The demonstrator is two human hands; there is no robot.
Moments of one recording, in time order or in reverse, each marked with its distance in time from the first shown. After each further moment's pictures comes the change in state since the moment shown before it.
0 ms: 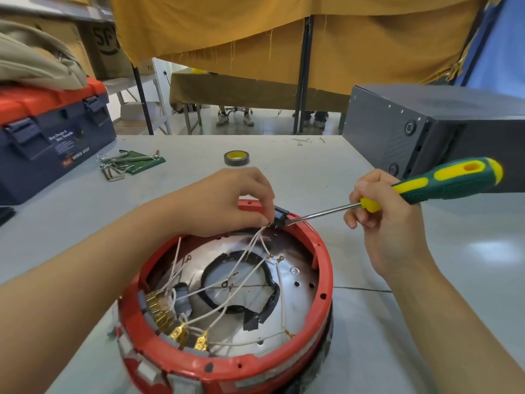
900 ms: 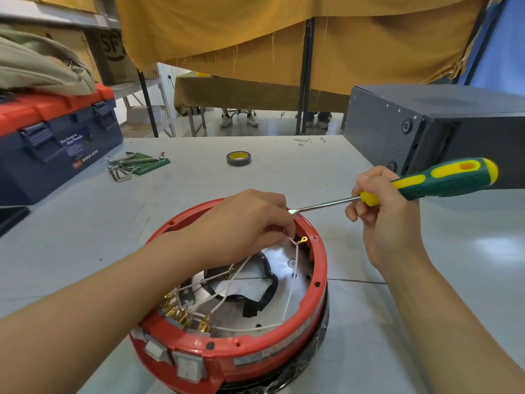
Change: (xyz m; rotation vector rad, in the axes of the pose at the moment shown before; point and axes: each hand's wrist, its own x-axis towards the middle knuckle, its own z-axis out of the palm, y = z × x) left_hand -0.010 0.034 0.030 0.186 0.063 0.138; right_hand -0.001 0.000 -0.004 0.023 0.067 -0.038
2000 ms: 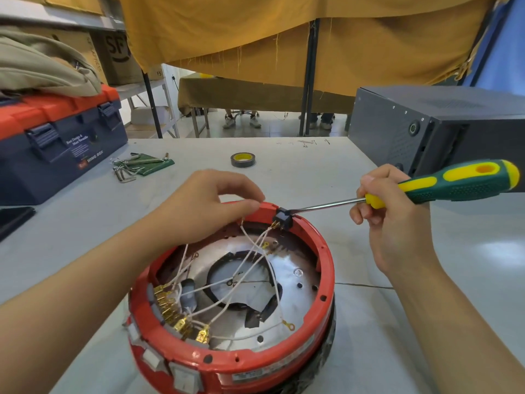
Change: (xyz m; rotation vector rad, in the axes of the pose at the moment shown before) left_hand -0.020 -0.028 -0.025 -0.323 0.186 -0.308; right_hand -0.005 -0.005 0.006 -0.044 -0.064 -0.057
